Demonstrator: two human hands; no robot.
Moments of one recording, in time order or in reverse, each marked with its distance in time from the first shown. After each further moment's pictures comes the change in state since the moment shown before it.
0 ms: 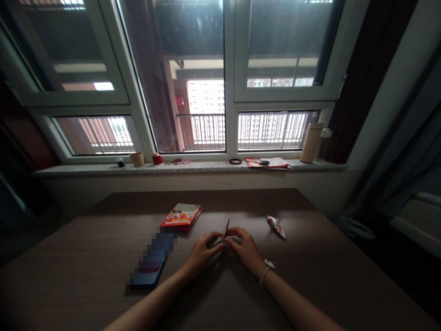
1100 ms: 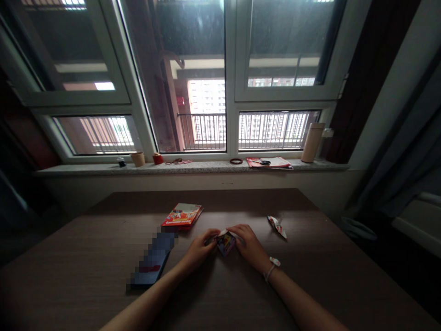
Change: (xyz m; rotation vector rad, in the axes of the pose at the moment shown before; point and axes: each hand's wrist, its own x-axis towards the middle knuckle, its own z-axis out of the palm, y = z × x) left_hand 0.007 -0.016 -0.007 -0.123 0.005 0.006; right_hand 0.001 0.006 -0.020 -0.261 -0.092 -0.222
